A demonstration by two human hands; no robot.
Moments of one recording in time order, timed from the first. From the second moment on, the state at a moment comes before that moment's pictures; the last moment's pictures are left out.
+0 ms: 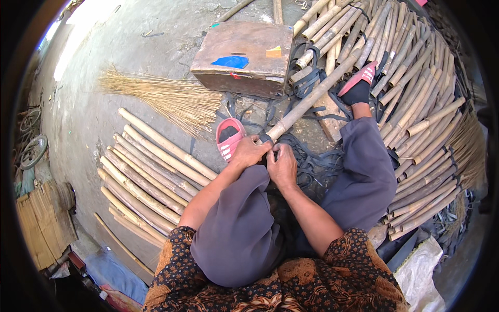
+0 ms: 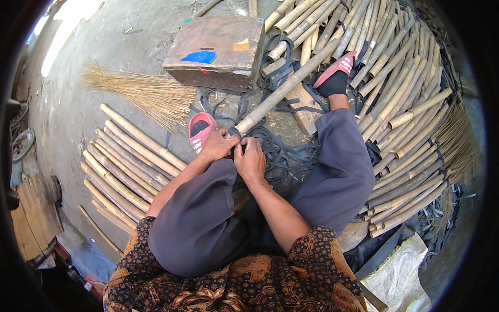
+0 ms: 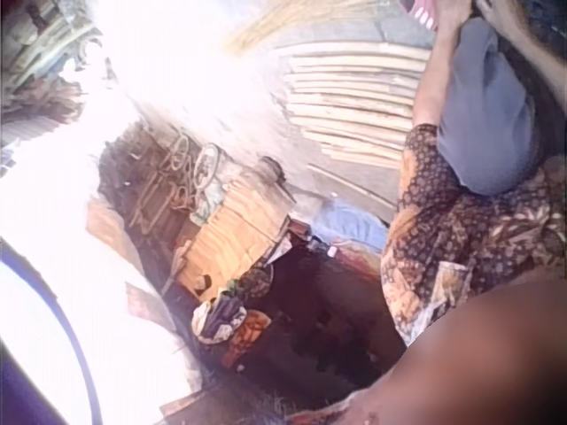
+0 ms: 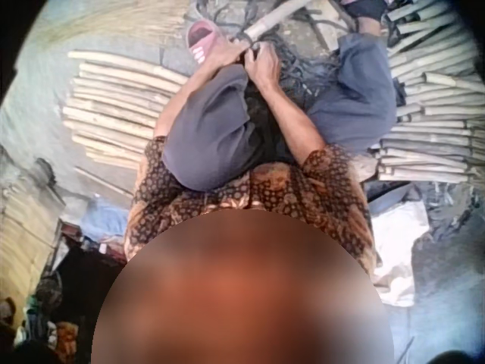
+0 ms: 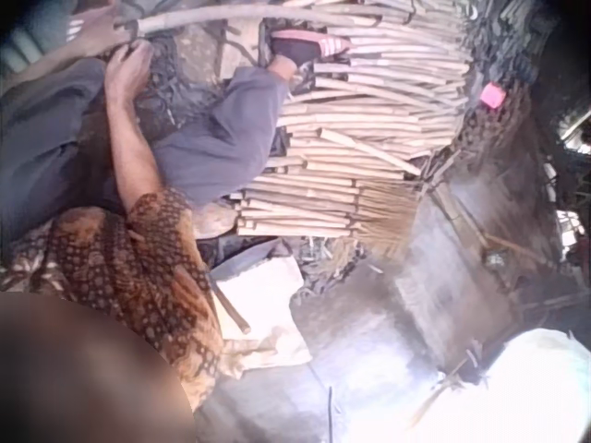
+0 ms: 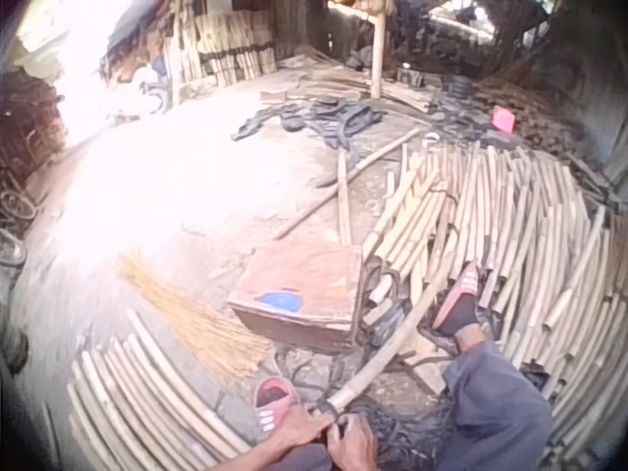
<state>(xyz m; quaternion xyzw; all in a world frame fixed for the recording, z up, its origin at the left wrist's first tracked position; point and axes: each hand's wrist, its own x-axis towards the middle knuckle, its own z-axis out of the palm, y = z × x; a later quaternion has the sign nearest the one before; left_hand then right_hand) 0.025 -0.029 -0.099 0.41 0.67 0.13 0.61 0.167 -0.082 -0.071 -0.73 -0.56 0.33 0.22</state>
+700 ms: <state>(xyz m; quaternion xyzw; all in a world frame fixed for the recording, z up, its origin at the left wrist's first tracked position) 0.004 -0.017 -0.082 0.17 0.52 0.16 0.82 0.233 -0.056 -0.074 -0.59 -0.66 0.41 0.21</state>
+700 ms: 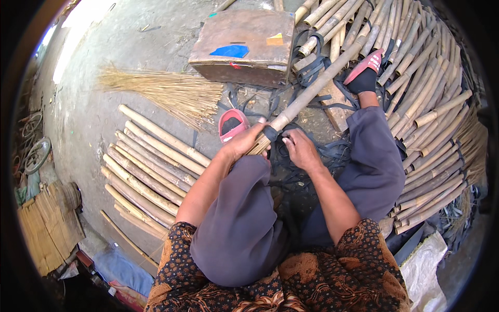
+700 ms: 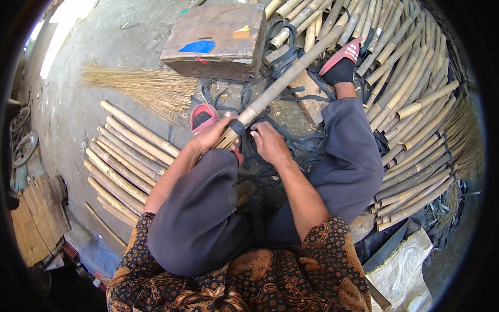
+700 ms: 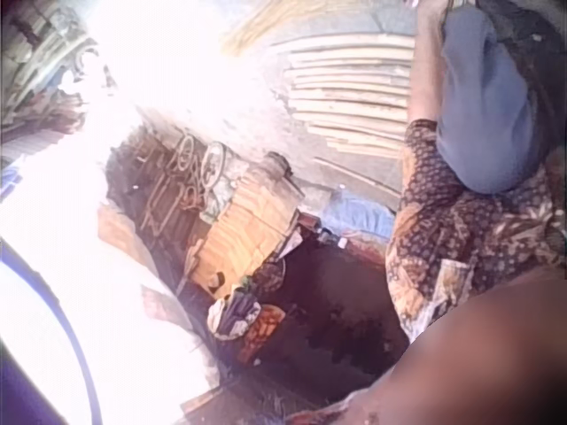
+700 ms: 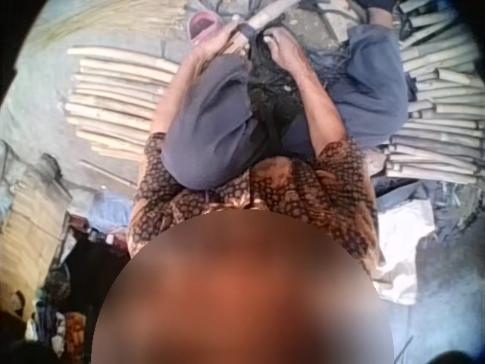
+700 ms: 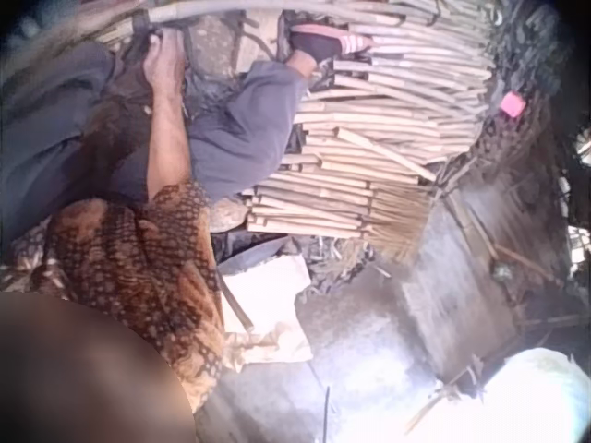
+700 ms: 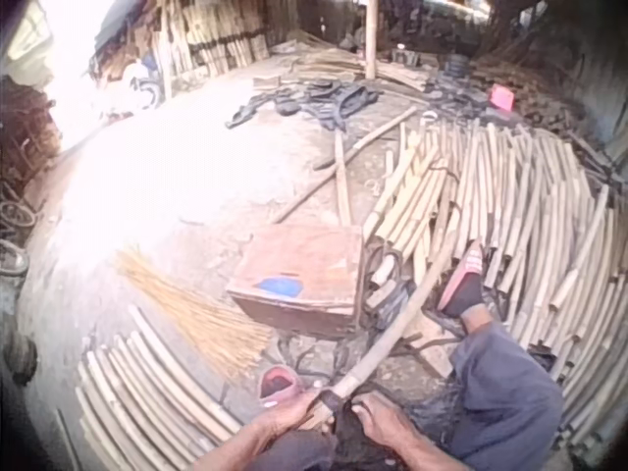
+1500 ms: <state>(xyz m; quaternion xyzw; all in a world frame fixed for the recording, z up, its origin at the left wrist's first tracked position) -0.008 -0.003 0.299 0.88 0.44 0.18 -0.08 0.538 -0.062 0.122 -0.70 -0.65 -0.20 0.22</state>
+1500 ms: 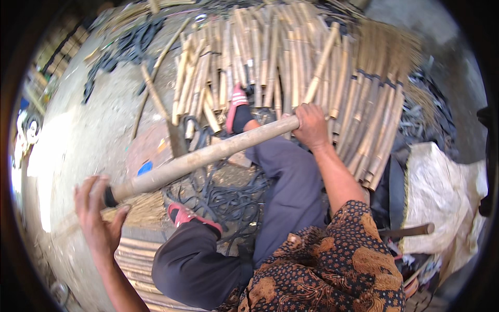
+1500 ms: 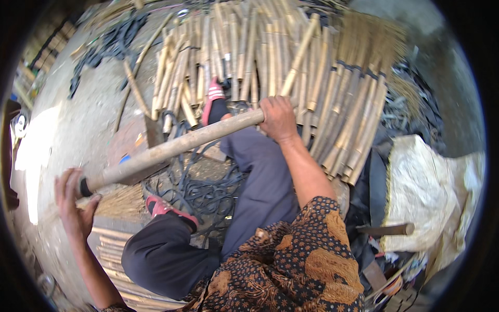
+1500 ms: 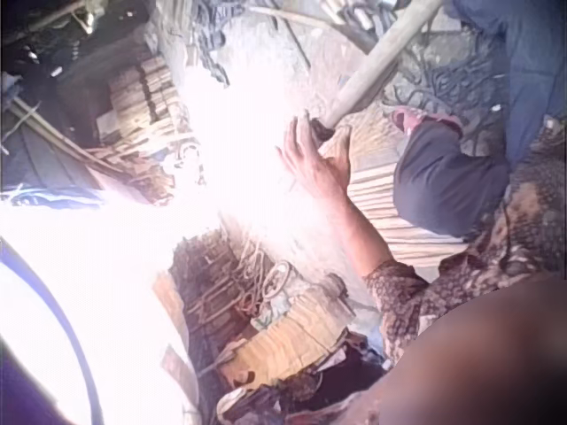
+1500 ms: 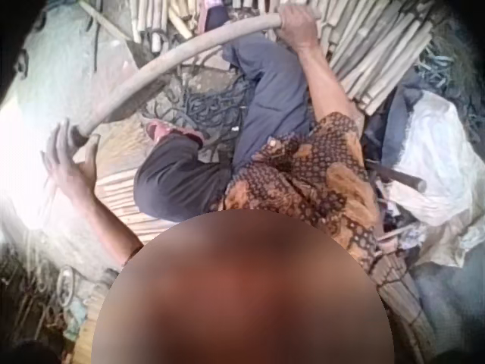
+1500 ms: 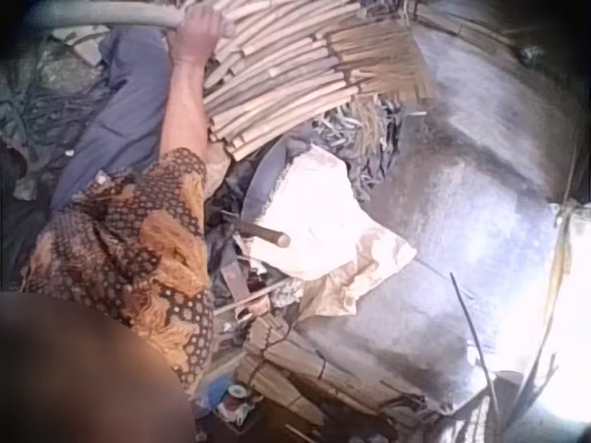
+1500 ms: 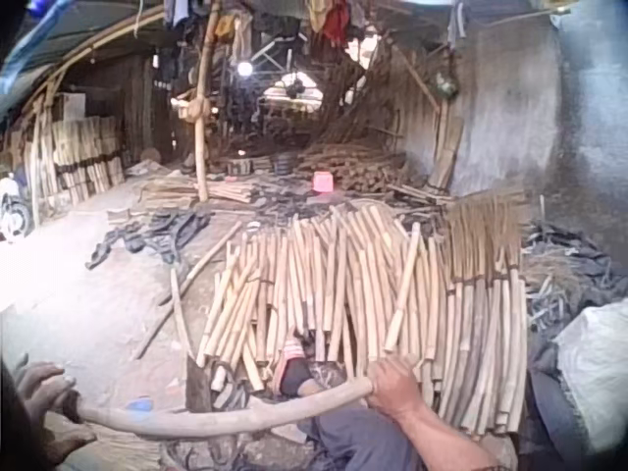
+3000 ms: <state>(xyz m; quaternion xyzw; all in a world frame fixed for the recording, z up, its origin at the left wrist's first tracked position) -0.201 -0.054 -0.149 0.11 0.86 0.31 0.40 0.089 0.035 -0.061 -0.46 -0.74 0.47 0.14</state>
